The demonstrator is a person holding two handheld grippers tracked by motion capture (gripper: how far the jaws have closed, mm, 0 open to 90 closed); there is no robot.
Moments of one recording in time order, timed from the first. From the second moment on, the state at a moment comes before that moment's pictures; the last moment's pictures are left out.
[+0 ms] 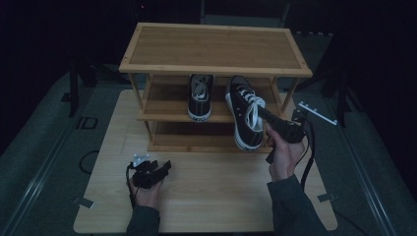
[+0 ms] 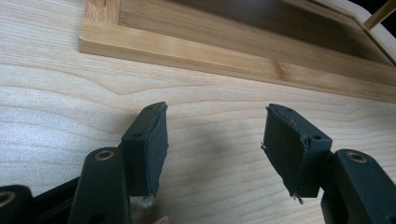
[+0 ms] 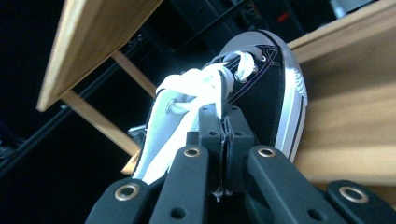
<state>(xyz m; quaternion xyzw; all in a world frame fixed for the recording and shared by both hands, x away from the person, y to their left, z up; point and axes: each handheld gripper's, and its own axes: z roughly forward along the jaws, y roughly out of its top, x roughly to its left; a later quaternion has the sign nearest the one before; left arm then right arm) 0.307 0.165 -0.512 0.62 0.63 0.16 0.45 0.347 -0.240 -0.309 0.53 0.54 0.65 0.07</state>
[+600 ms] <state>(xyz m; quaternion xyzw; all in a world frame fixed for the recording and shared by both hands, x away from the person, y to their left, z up) 0.308 0.166 -0.513 0.61 0.63 0.15 0.45 0.393 -0.206 -0.312 0.55 0.53 0.64 0.11</state>
